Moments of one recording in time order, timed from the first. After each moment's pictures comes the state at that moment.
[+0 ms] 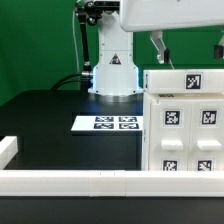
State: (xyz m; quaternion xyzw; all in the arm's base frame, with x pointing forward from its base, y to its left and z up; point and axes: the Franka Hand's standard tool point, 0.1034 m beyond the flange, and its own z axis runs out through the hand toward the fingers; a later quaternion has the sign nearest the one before) arm 0.612 0.107 0.182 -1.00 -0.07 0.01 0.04
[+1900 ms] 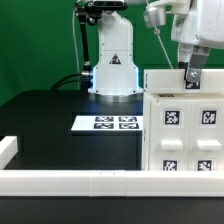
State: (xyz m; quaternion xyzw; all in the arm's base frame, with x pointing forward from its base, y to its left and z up) arm 0.622 0.101 0.159 -0.71 -0.70 0.03 -0.05
